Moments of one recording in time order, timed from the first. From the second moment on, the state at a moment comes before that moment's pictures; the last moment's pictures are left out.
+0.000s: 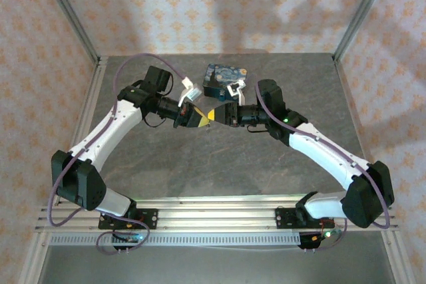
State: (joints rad) left arm -0.33 1.47 1.32 -0.84 1.12 0.30; right arm 0.59 1.30 1.02 -0.10 -0.81 0.80
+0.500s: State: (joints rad) left arm -0.33 1.47 1.33 -0.85 1.13 0.30; right arm 0.59 1.30 1.02 -0.09 -0.82 0.80
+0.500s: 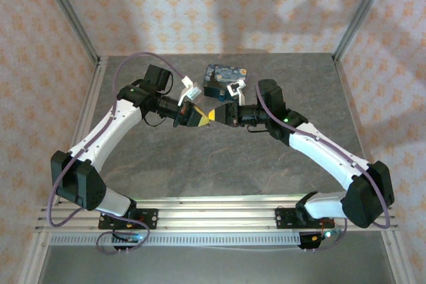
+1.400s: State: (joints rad) left arm -0.32 1.40 1.22 -0.58 0.90 -0.02; right arm 0.59 1.28 0.98 -0.06 -0.65 0.83
